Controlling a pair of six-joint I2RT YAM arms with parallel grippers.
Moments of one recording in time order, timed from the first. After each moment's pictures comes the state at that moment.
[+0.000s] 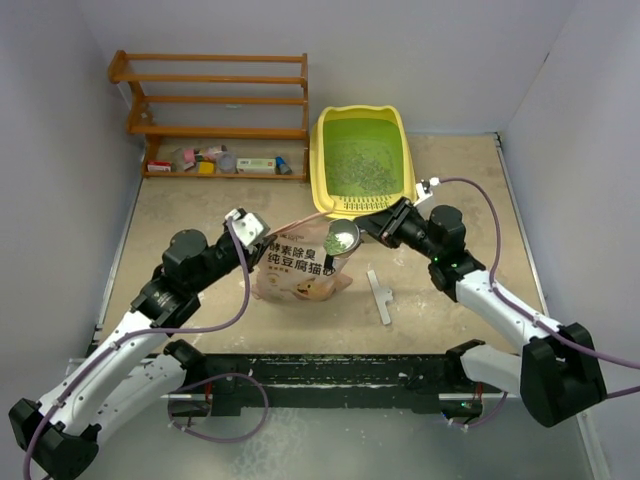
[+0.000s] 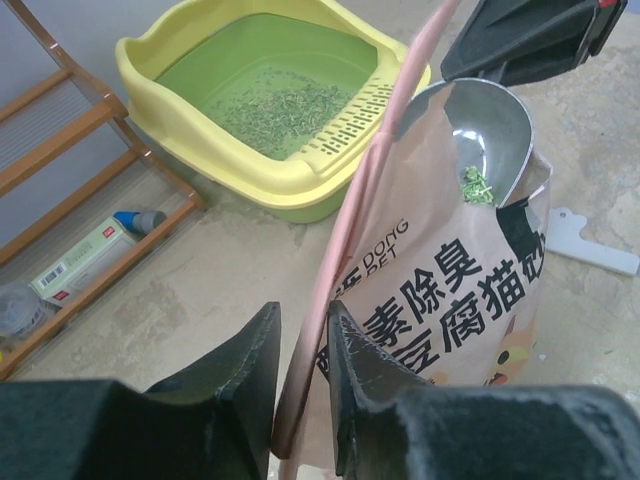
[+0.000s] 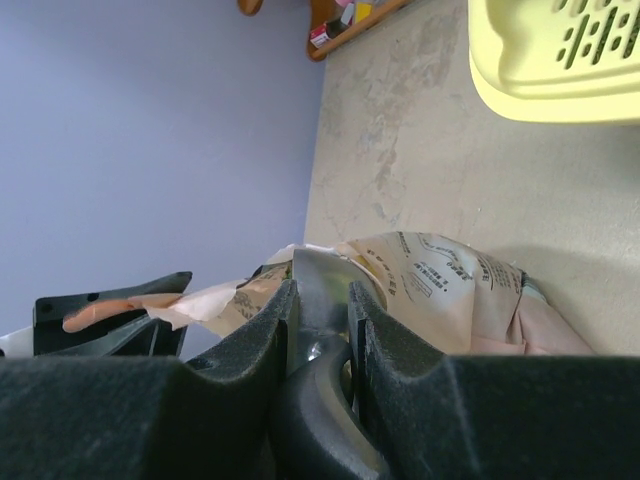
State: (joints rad) left arm -0.58 0.72 0.67 -0.09 0.20 0.22; right arm 0.36 1.13 0.59 0.37 -0.41 1.13
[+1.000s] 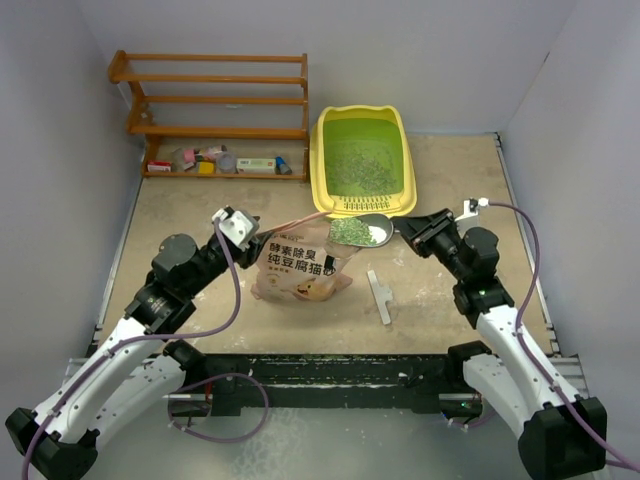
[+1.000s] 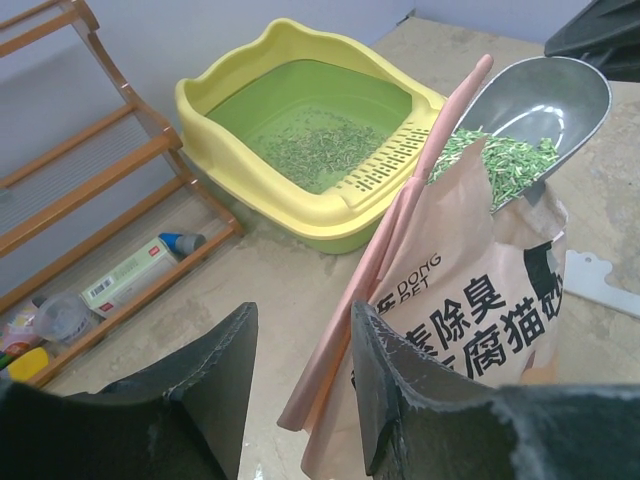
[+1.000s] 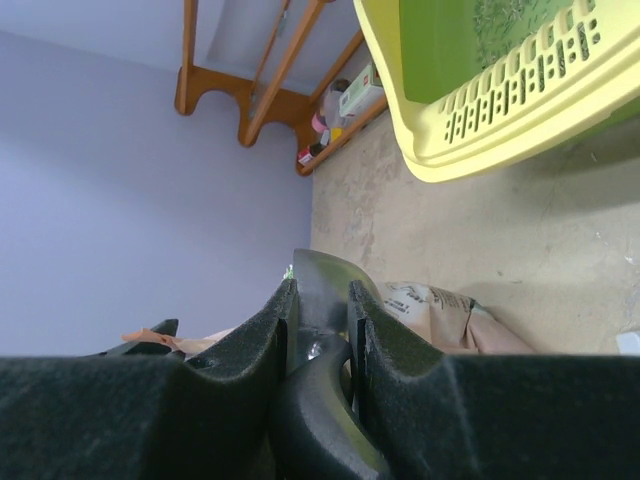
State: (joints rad) left arm -0.58 0.67 0.67 -0.04 0.14 0.21; right arm 0.21 0.81 0.48 0.20 -0.28 1.19
